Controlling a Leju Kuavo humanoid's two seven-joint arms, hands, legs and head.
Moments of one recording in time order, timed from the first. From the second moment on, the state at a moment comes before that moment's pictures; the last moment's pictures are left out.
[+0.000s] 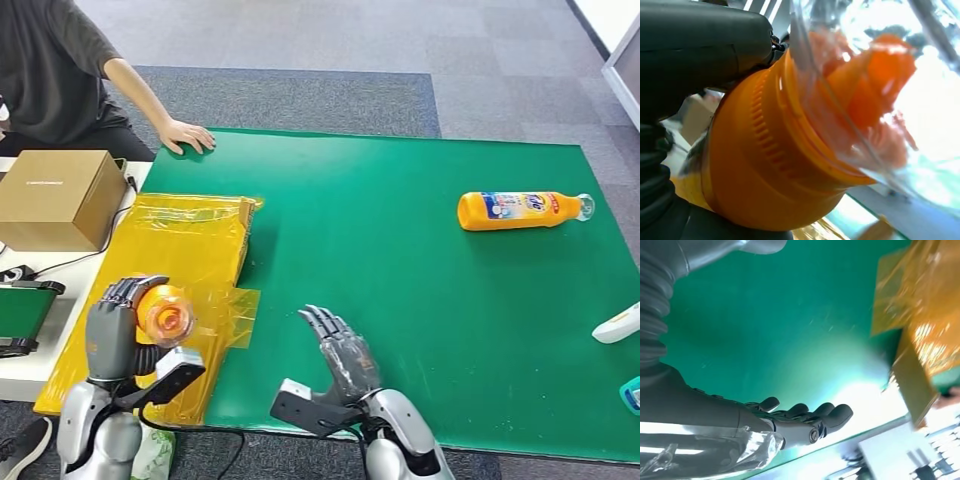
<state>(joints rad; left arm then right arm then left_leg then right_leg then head) 0.13 -0.21 0.01 -1.68 -1.08 0.40 -0.49 -0.04 0.19 0.43 -1.28 1.15 -0.19 -0.17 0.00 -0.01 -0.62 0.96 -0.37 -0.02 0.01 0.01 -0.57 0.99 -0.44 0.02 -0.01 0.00</state>
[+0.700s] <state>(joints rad) -0.06 -0.05 -0.05 -1.23 -1.46 0.42 -0.24 -0.01 0.20 0.33 -1.29 1.04 -0.15 -0.28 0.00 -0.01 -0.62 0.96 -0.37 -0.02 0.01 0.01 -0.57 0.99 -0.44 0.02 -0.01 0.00</state>
